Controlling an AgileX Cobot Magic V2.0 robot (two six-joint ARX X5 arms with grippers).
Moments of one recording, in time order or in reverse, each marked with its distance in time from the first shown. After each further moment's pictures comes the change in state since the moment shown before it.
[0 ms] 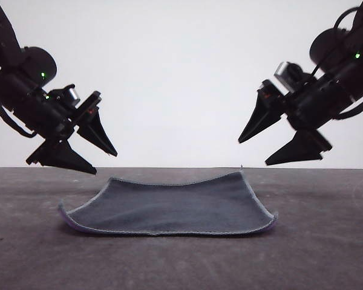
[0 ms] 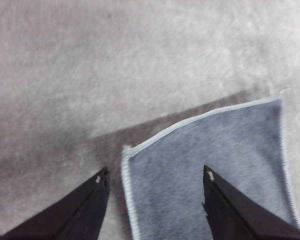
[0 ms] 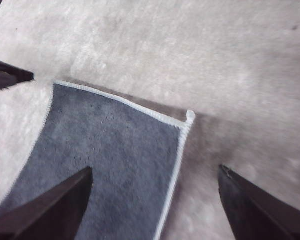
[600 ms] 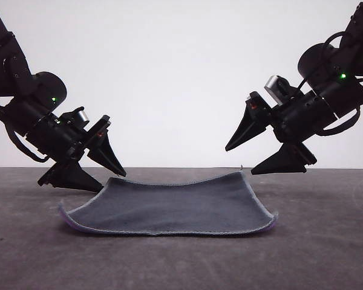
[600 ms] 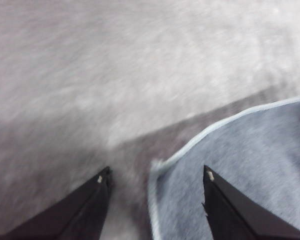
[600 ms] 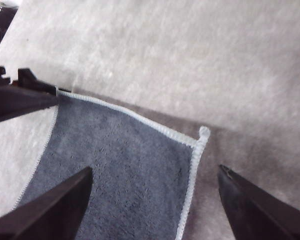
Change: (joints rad) left_arx -0.023 0.121 0.018 0.109 0.011 -0.018; right_arx 0.029 0.077 0.000 0.127 -0.025 0.087
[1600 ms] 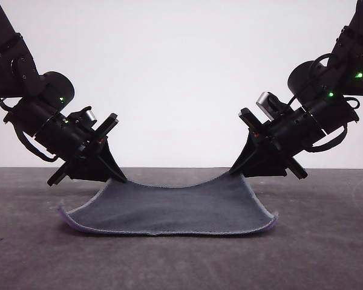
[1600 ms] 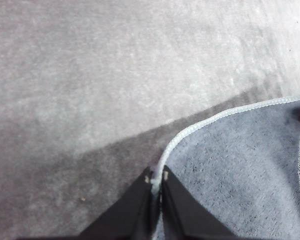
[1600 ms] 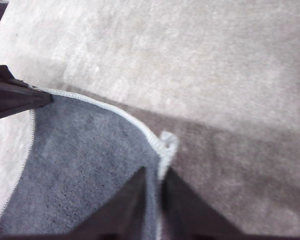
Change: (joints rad) left_arx -0.025 0.010 0.013 0.014 0.015 -0.025; right_arx 0.020 0.096 0.035 0.047 0.000 0.024
